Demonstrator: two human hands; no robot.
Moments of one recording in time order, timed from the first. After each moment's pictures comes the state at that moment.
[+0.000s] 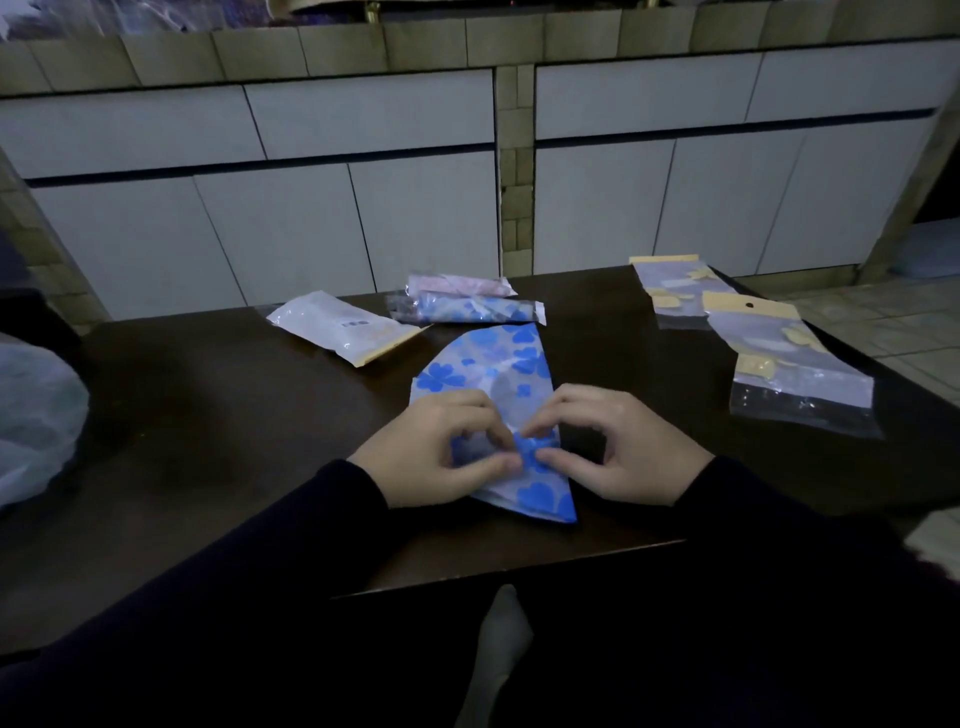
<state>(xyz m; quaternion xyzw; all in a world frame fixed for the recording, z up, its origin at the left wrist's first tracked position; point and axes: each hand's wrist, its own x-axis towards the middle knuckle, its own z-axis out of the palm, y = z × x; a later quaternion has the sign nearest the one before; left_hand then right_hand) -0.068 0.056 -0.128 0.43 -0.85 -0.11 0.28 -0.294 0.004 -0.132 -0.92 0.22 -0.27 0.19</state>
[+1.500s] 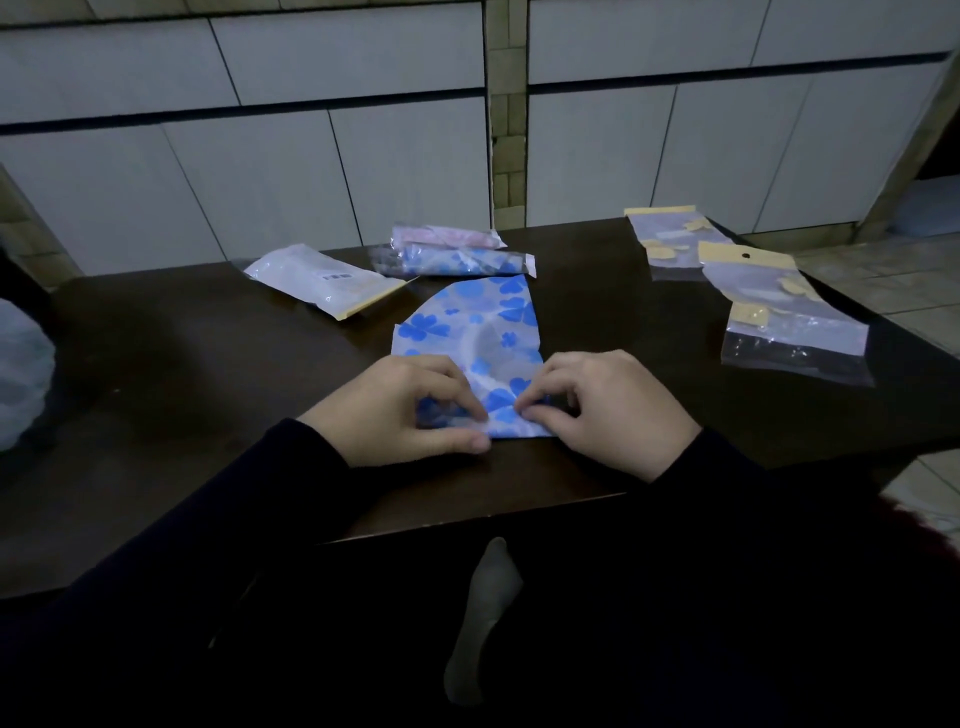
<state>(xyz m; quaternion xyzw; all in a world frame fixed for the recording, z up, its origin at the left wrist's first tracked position) -0.057 0.069 -0.127 0.47 -0.85 -0.13 0.22 -0.283 0.025 -0.133 -0.89 0.38 -0.22 0.07</state>
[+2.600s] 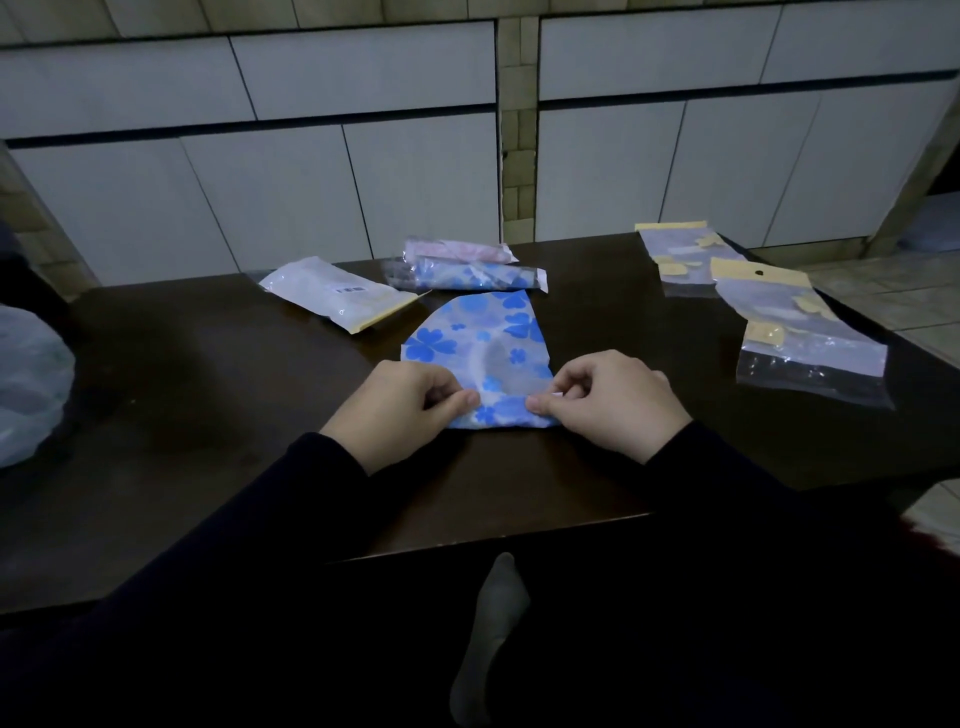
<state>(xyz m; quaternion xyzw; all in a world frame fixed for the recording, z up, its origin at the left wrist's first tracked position) -0.058 0.057 -0.133 0.65 -0.71 -0.10 0.25 -0.268 0.007 -0.127 -0.77 0.58 -0.19 0.20</state>
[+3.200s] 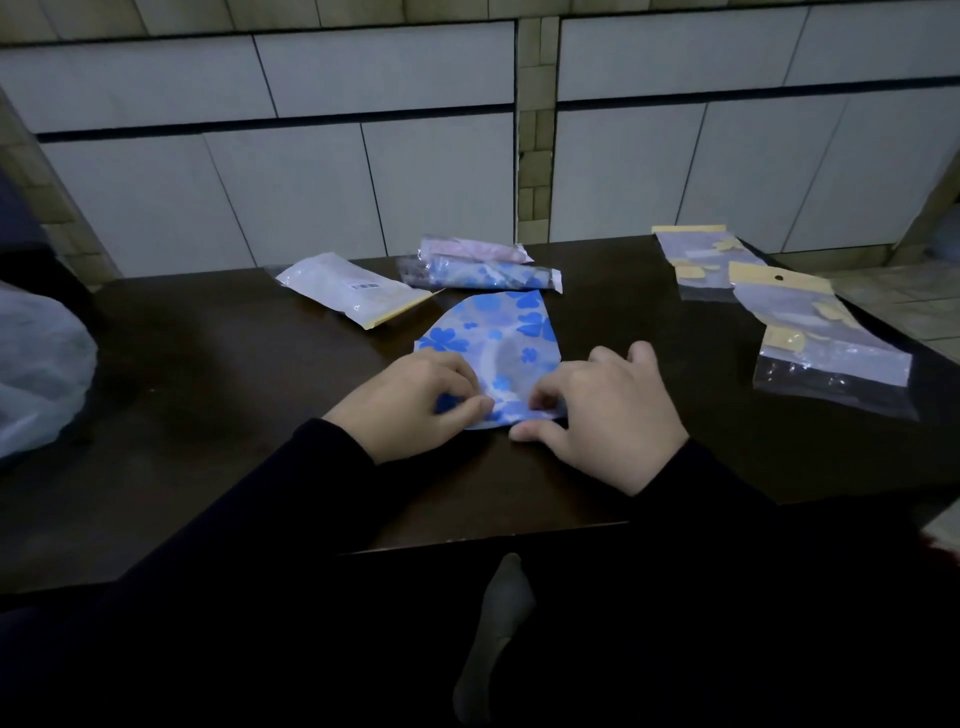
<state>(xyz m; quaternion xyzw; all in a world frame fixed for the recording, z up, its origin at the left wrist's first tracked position) -0.051 0.056 -0.129 0.55 -0.81 -0.04 0.22 -0.254 0.028 -0.125 -0.87 0.46 -0.15 -0.08</state>
